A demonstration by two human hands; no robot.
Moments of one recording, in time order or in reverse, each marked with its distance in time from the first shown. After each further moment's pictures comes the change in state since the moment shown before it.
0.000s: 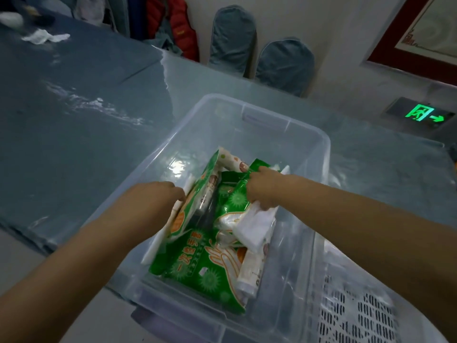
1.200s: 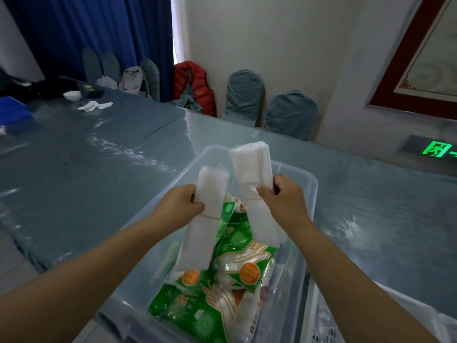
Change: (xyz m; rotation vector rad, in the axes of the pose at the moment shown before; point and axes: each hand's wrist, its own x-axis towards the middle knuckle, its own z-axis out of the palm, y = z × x) left_hand 0.057 0.042 -0.036 -0.615 0.307 -0.247; right_hand -0.068 0.021 -0.003 1.418 1.147 0.706
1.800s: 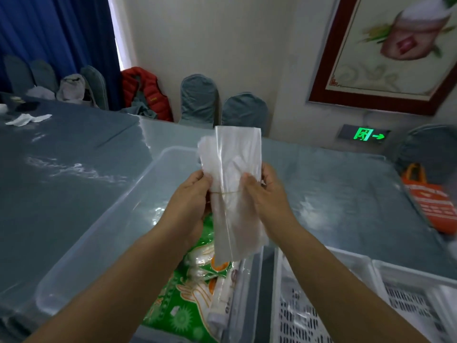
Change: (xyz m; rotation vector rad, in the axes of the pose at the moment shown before) left_hand -0.062 0.112 0.026 -1.207 -0.194 -0.087; right_hand -0.064 -0.033 -0.053 0.620 0.065 0.123
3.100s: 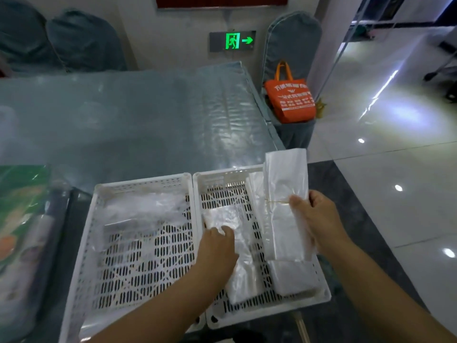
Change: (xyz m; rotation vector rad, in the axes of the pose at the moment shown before) left_hand -0.149 -0.356 0.347 1.988 -0.771 0.353; right_hand -0.247 0.062 -0.504 -0.258 0.663 0.601
